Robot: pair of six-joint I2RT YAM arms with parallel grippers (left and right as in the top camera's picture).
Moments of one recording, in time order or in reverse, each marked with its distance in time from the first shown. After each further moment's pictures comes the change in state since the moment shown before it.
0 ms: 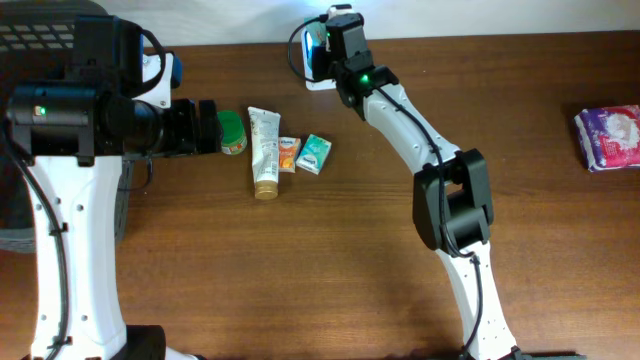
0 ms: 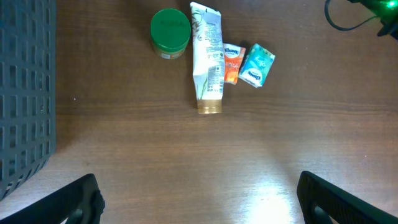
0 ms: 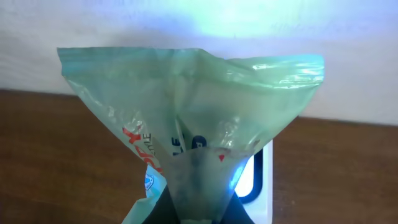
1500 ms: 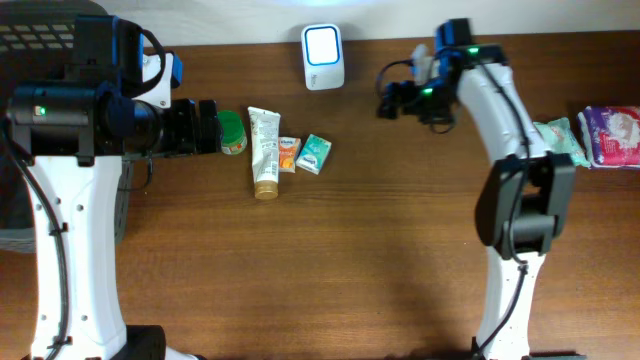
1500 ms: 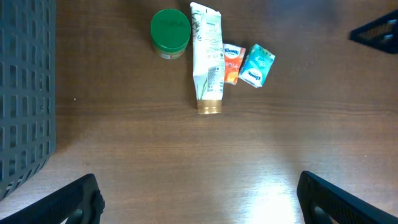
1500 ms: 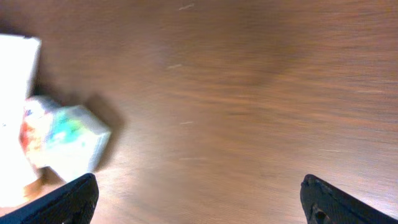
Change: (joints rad) left arm 0.000 0.000 0.000 -0.001 0.000 0.000; right arm -0.306 -0.187 -0.134 -0.816 -0.467 -0.141
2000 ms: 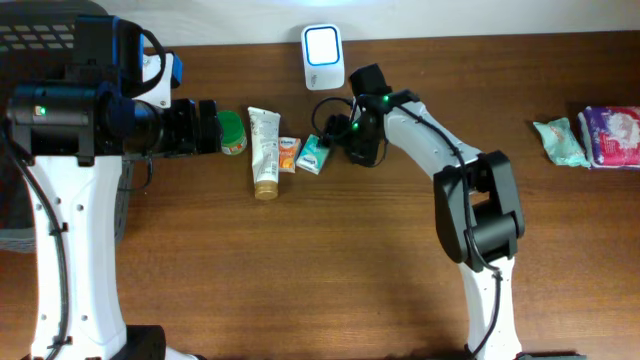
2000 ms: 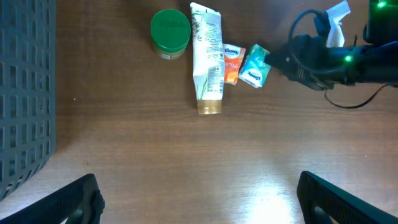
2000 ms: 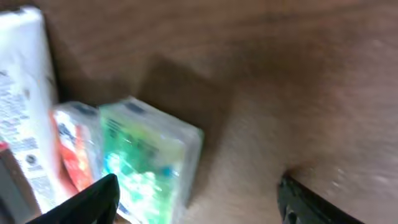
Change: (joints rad) left arm 0.000 0.000 0.000 0.001 0.000 0.000; right arm 0.267 0.001 -0.273 0.347 -0.019 0.573
